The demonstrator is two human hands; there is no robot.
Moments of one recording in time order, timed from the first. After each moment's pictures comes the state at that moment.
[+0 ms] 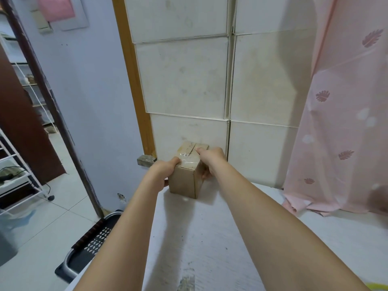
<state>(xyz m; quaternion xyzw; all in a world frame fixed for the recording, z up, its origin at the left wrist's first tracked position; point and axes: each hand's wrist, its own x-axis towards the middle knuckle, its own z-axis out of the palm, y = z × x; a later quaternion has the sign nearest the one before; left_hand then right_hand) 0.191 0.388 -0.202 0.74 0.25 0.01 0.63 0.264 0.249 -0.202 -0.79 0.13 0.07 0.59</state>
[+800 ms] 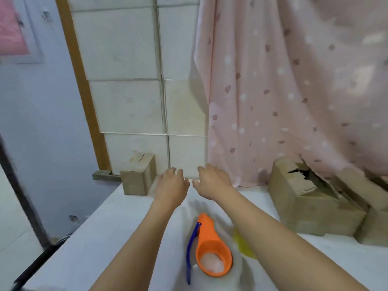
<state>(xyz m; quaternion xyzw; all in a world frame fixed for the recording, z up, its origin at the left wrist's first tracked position) 0.074 0.213 -0.198 0.97 -0.10 0.19 0.11 0.052 0.066 -0.165 -0.99 -0.08 -0.13 0.02</state>
